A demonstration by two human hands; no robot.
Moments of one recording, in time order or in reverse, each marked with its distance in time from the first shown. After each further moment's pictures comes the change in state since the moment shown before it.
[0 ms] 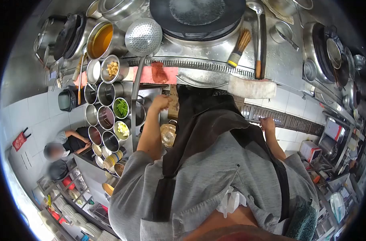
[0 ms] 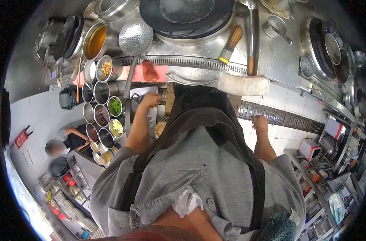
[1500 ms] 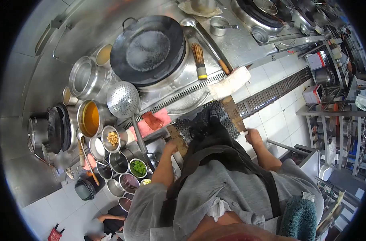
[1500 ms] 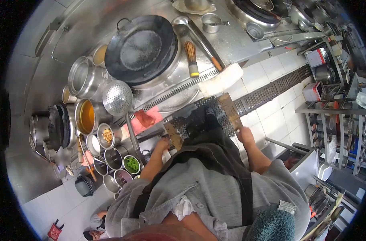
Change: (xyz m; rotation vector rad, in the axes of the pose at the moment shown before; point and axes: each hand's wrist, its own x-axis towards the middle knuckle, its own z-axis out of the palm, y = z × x) left_hand 0.118 -0.118 0.038 0.379 -0.196 0.262; right_hand -0.113 0.020 0.175 0.051 0.389 -0.182
